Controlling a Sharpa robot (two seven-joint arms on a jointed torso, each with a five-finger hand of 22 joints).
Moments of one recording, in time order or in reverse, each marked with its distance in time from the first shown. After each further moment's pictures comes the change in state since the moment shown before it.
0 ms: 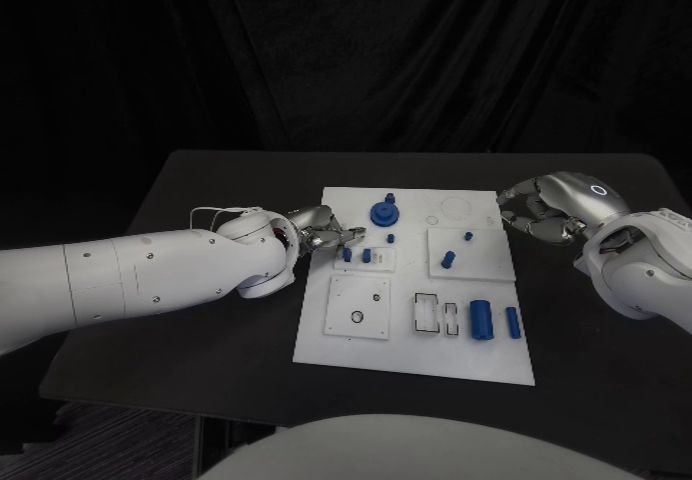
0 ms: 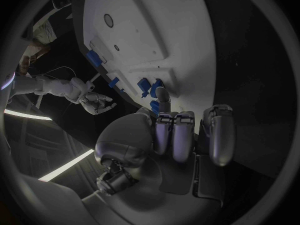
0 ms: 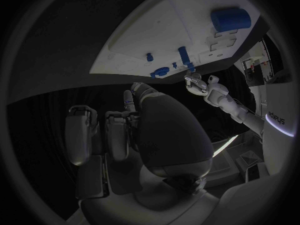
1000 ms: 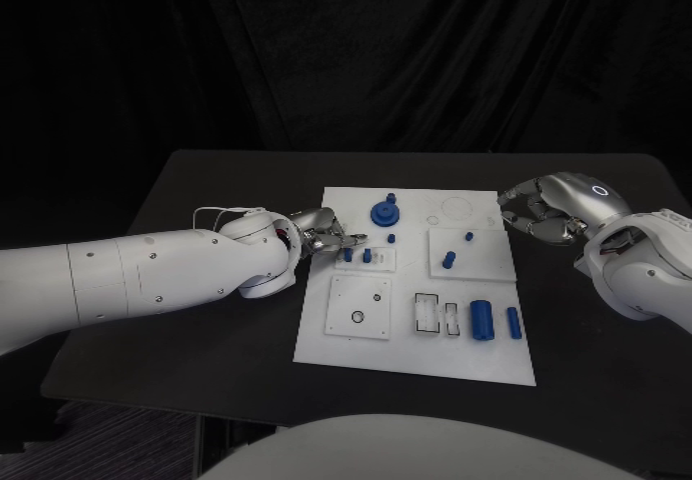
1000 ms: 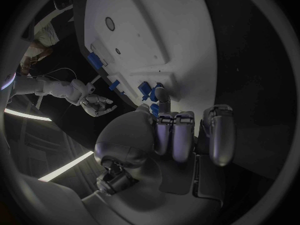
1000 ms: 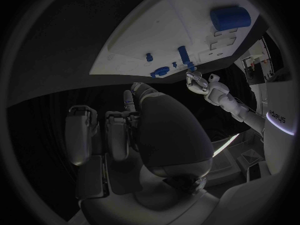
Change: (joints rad) left arm -0.001 0.005 0.000 -0.002 0.000 0.024 -0.001; left_hand 0.087 -0.019 -0.011 -0.005 0.061 0.002 -0.005 0.044 0.000 0.000 -0.007 0.001 0.002 0.000 -0.007 0.000 0.000 0.000 0.000 0.000 0.000 0.000; right arm -0.001 0.000 0.000 0.000 0.016 0.000 0.000; right_hand 0.000 0.000 0.000 0.000 0.000 0.000 0.000 0.000 -0.001 0.000 0.000 0.000 0.000 0.000 0.000 0.000 0.000 0.000 0.000 0.000 0.000 0.000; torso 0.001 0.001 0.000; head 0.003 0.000
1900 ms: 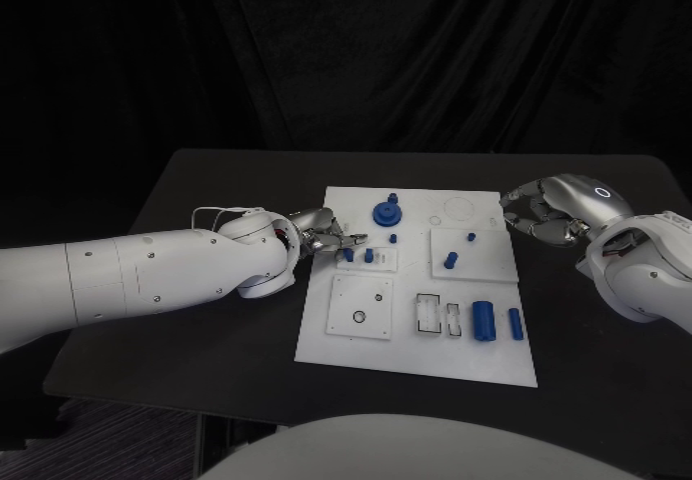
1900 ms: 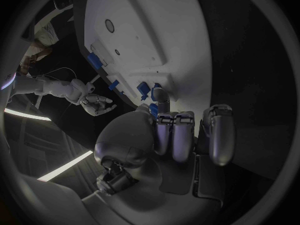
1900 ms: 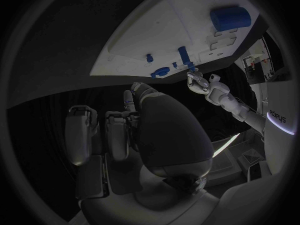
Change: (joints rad) left arm -0.001 -0.014 0.000 0.010 0.000 -0.001 -0.003; left_hand 0.000 0.000 -0.003 0.003 0.009 0.027 -0.002 0.067 0.000 0.000 0.000 0.000 0.000 0.000 0.000 0.000 0.000 0.000 -0.004 -0.004 0.000 0.000; right arm -0.003 0.003 0.000 -0.004 0.006 0.001 0.000; right_hand 0.000 0.000 0.000 0.000 0.000 0.000 0.000 0.000 0.000 0.000 0.000 0.000 0.000 0.000 0.000 0.000 0.000 0.000 0.000 0.000 0.000 0.000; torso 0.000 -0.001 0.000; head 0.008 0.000
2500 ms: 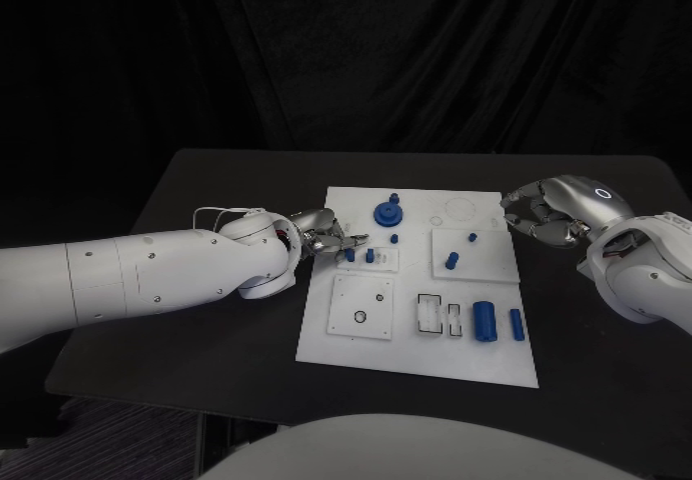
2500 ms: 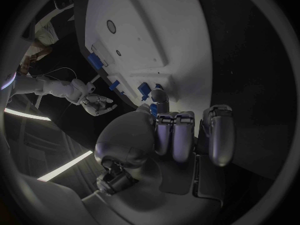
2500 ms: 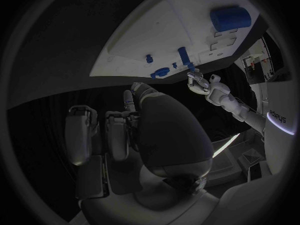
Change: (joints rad) left arm 0.000 -0.003 0.000 0.009 0.000 -0.001 -0.008; left_hand 0.014 0.014 0.007 0.002 0.020 0.025 -0.011 0.042 0.000 -0.001 -0.009 0.003 0.001 -0.002 -0.006 0.000 0.000 0.000 0.004 -0.004 0.005 0.000; right arm -0.002 0.002 0.000 -0.002 0.001 0.003 0.000; right_hand 0.000 0.000 0.000 0.000 0.000 0.000 0.000 0.000 0.000 0.000 0.000 0.000 0.000 0.000 0.000 0.000 0.000 0.000 0.000 0.000 0.000 0.000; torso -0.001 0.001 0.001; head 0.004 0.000
